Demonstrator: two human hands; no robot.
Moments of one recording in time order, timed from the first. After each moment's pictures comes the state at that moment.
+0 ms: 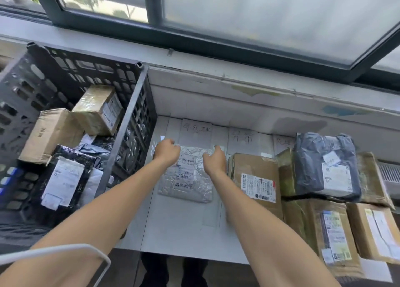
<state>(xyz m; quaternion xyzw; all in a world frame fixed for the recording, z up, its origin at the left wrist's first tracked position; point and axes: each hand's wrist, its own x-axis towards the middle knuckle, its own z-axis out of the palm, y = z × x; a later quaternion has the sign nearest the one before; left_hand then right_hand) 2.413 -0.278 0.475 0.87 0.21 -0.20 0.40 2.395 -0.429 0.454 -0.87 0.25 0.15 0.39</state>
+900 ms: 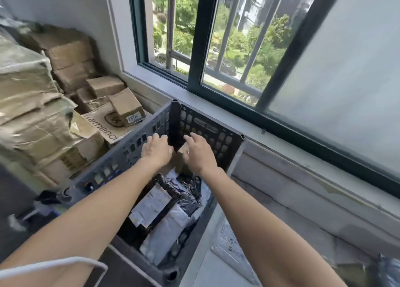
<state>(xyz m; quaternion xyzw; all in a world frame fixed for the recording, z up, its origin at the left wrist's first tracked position) 2.419 0.014 0.580 0.95 0.27 -0.03 0.16 2.464 -0.129 0.592 -0.92 -0.34 0.02 0.16</state>
